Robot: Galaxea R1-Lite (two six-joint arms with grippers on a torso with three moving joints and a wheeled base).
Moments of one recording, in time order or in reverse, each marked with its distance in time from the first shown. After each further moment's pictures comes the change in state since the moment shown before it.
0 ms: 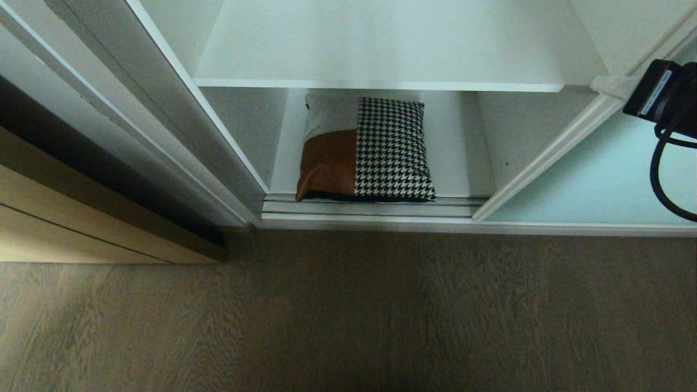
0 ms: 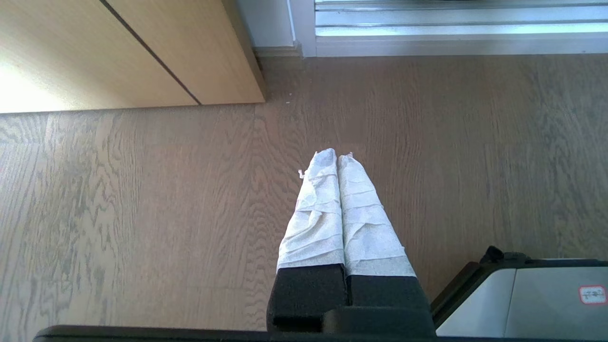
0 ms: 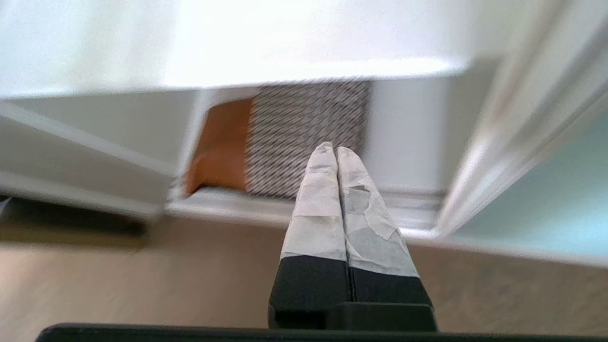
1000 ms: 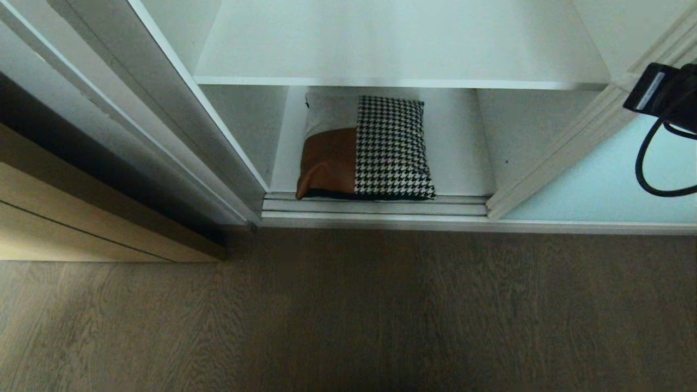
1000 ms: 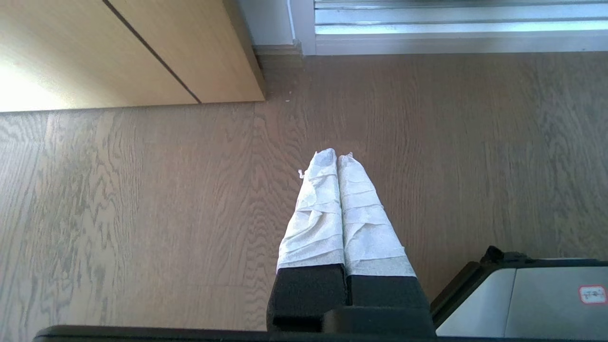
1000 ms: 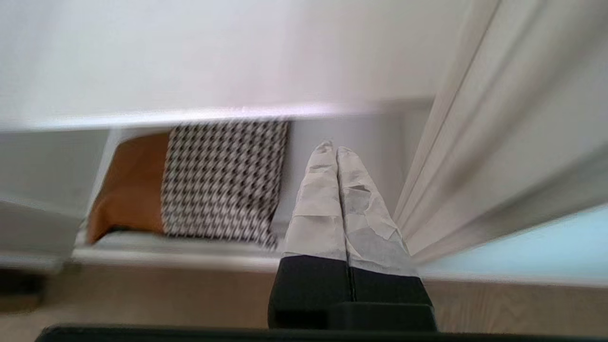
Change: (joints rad) left arm 0.000 0.000 0.000 0.000 0.000 0.000; right arm -0.123 0.094 -0.037 -0.102 -0.019 -0.048
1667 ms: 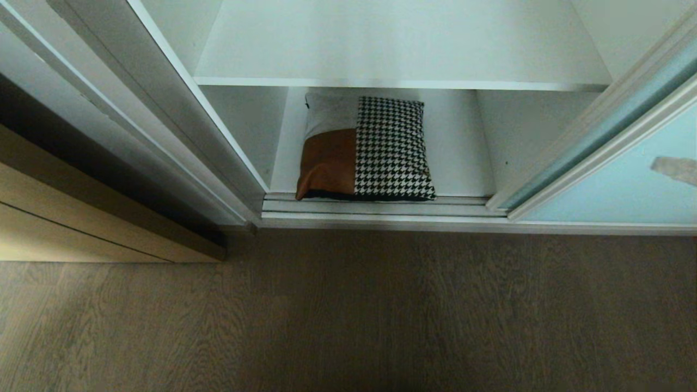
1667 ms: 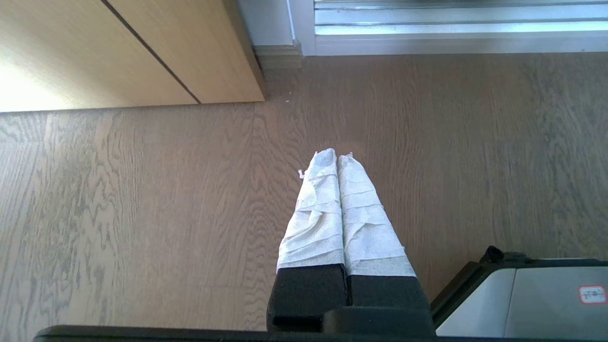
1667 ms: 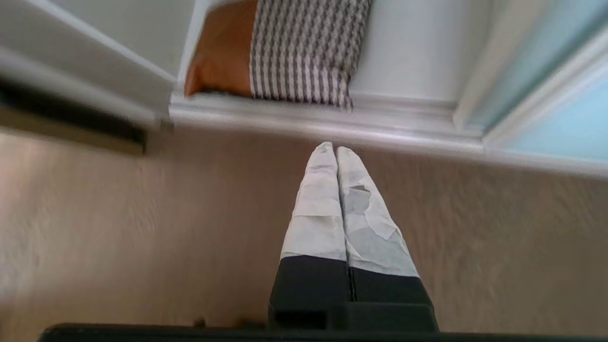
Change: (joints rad) left arm 0.000 0.000 0.000 0.000 0.000 0.000; right arm 0.072 -0.492 0.355 0.354 0.122 -0.045
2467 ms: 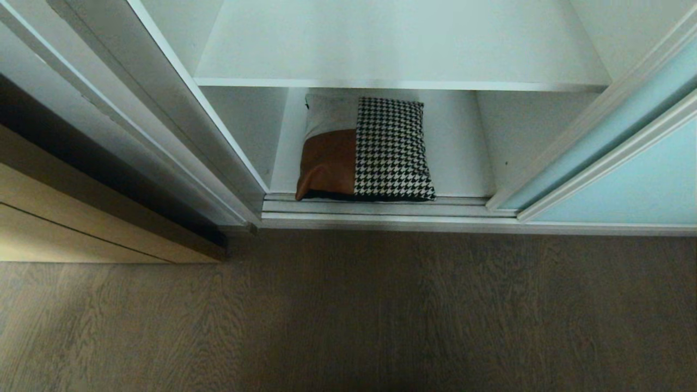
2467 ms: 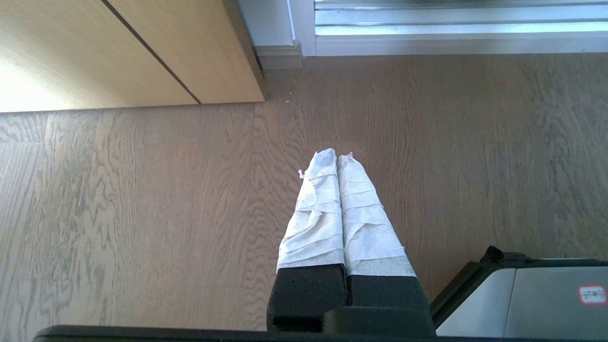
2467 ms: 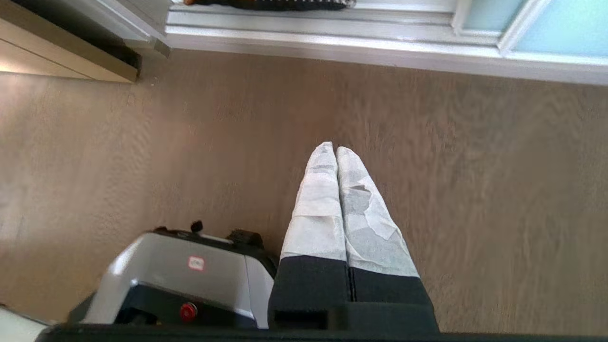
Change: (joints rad) left arm 0.000 0.000 0.000 0.000 0.000 0.000; right arm -0.005 -0.661 0.500 0.196 -0.011 -0.039
